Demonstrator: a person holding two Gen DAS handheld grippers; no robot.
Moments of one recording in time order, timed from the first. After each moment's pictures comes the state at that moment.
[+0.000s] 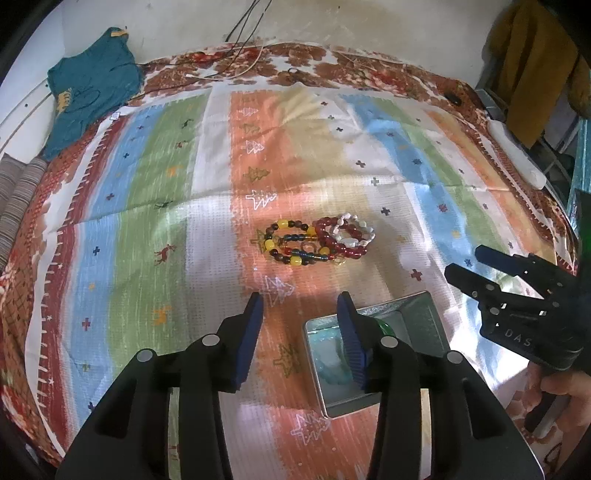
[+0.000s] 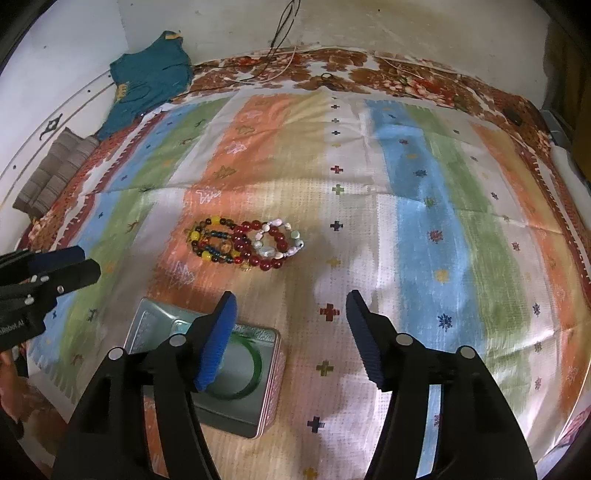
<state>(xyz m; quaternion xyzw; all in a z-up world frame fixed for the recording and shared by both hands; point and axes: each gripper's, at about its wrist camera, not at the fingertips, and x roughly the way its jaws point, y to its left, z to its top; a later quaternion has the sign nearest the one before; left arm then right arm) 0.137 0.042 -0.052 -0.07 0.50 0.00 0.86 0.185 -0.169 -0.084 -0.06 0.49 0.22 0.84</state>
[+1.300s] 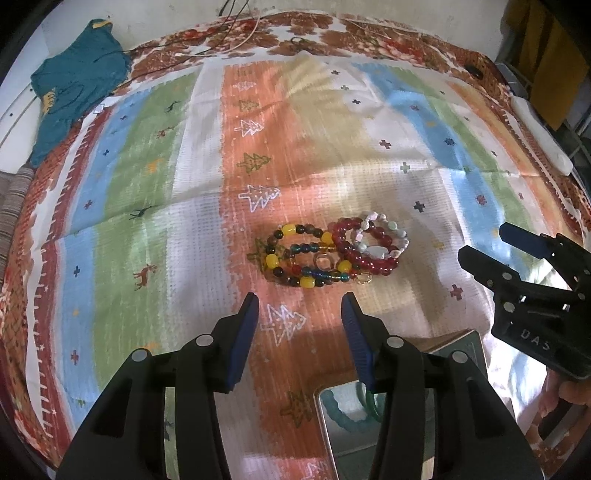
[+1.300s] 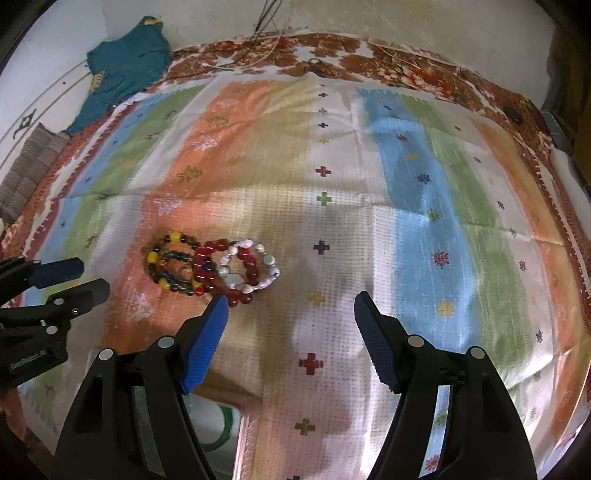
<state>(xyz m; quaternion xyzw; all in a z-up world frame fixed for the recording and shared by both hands) 0.206 0.037 -0.097 -0.05 0.55 0.02 0.83 0.244 -0.147 -0.116 -0.08 0.51 0.19 0.84</state>
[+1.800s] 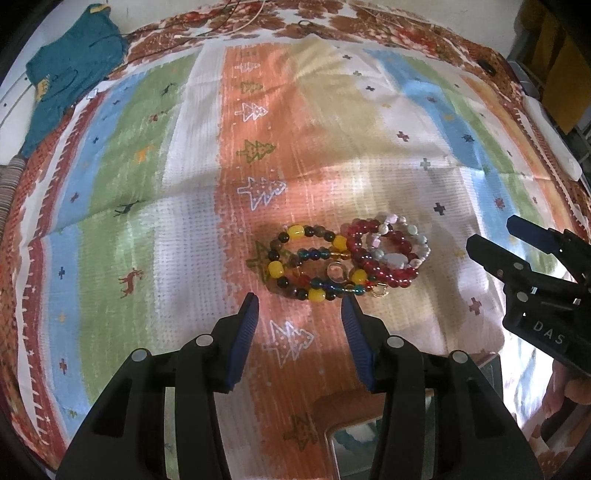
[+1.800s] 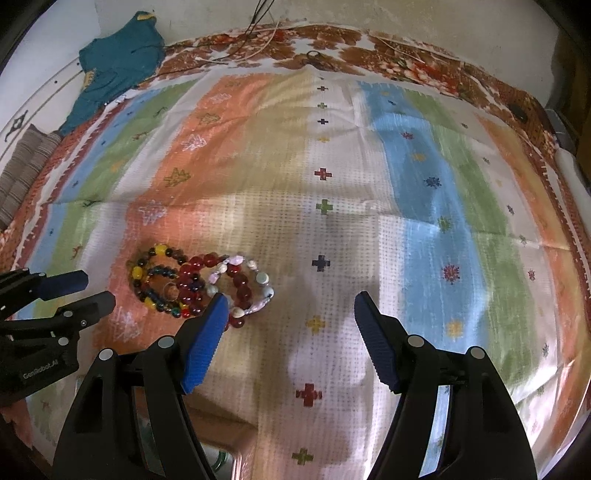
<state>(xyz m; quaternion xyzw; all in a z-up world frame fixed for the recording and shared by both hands) 0.230 0.046 -0.122 -0.06 0.57 0.02 0.82 0.270 -0.136 -0.130 -0.09 0.52 0.19 0.83</state>
